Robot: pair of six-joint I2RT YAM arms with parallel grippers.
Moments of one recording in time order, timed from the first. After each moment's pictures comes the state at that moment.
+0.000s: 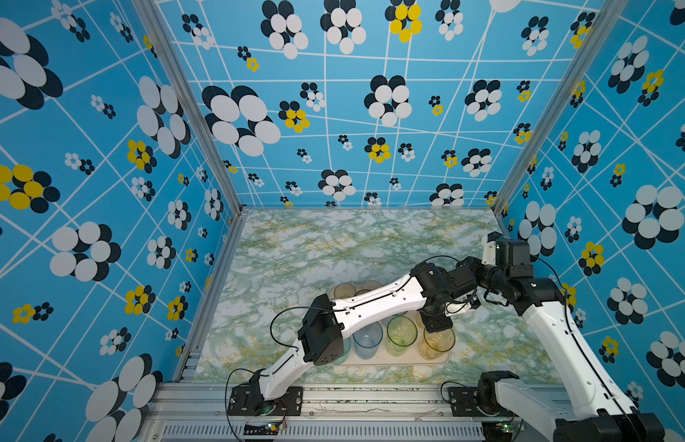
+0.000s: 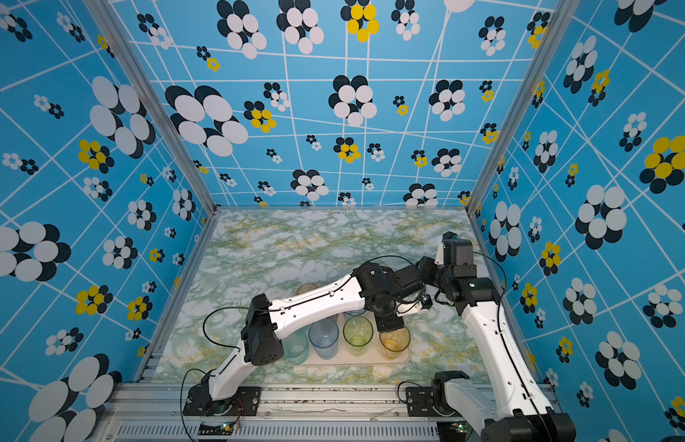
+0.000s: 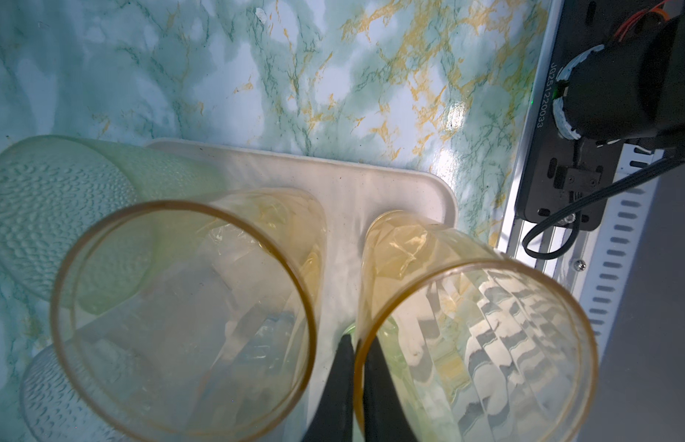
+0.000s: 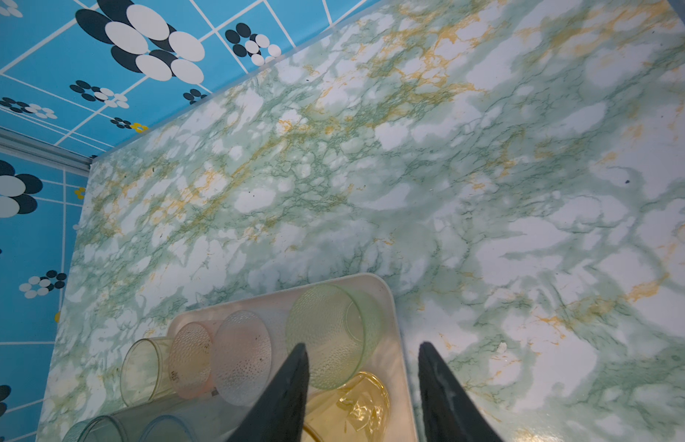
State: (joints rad) left arm -1.20 2.26 2.29 -1.29 0.10 0.22; right arm 0.07 1.04 0.97 -0.71 -0.11 0.38
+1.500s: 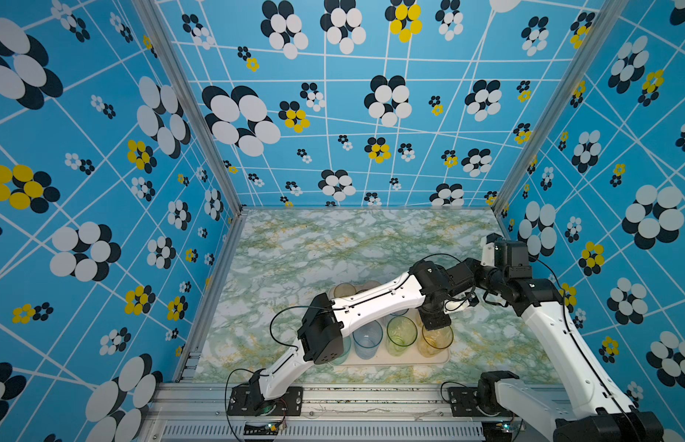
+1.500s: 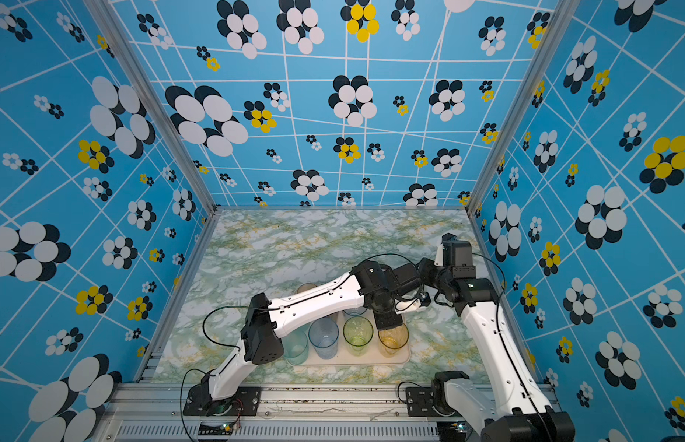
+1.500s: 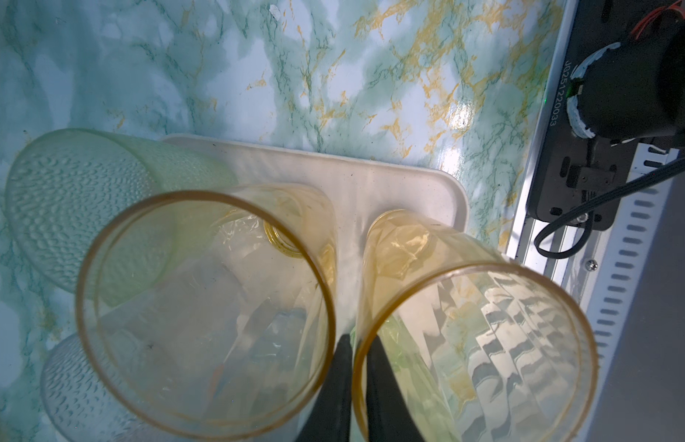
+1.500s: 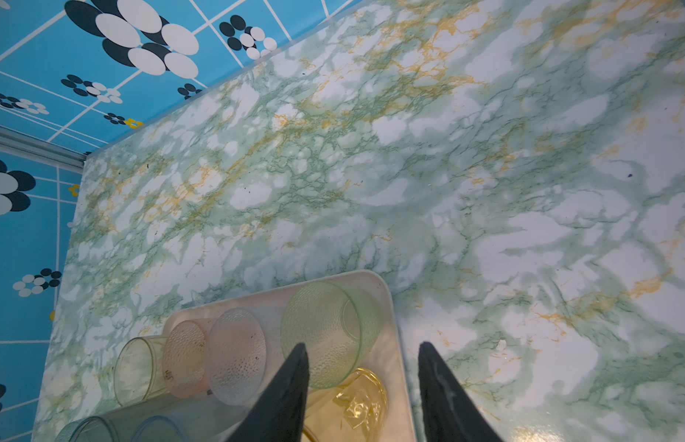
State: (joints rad) left arm -1.18 2.26 2.29 -1.29 0.08 0.22; right arm 0.07 1.04 0.96 -0.70 -0.11 0.38
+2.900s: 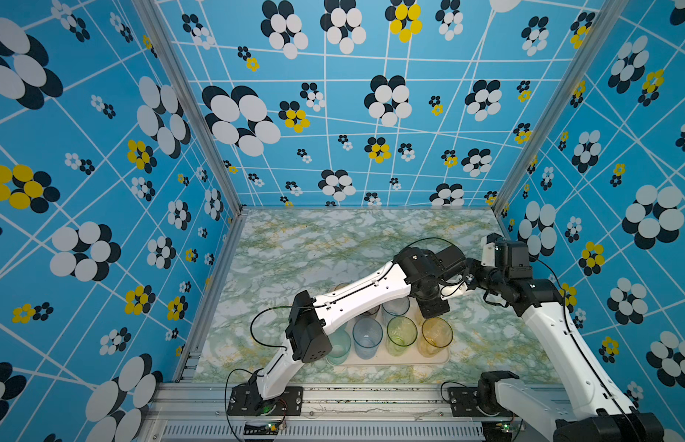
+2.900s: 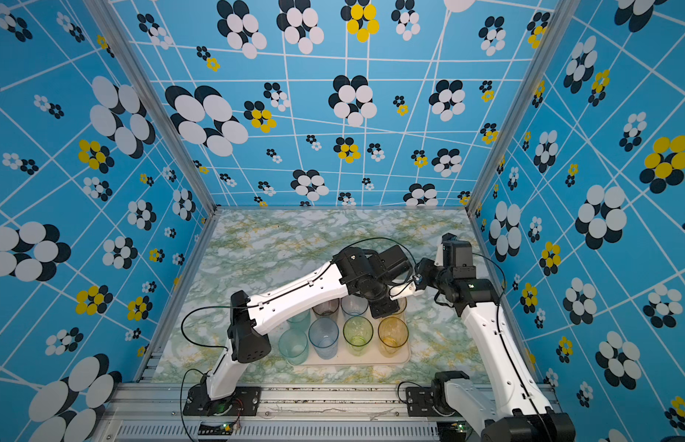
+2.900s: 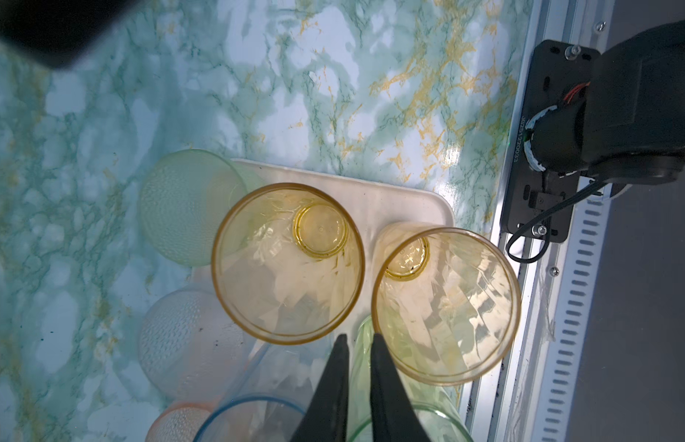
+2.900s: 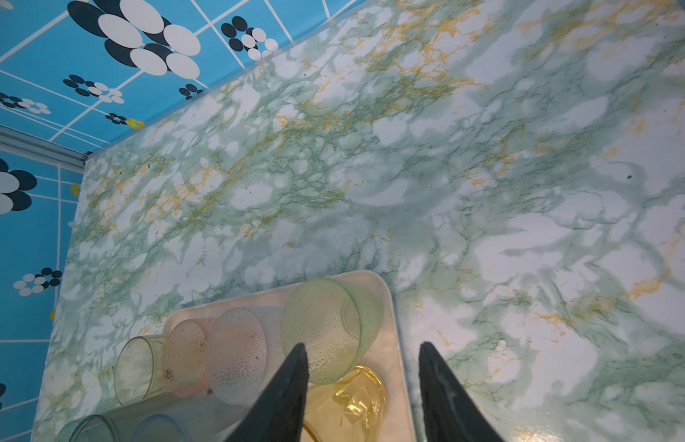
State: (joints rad) left arm -1.12 2.14 2.29 -1.26 0.14 0.22; right arm 0.07 1.03 0.96 -0.70 -0.11 0.38
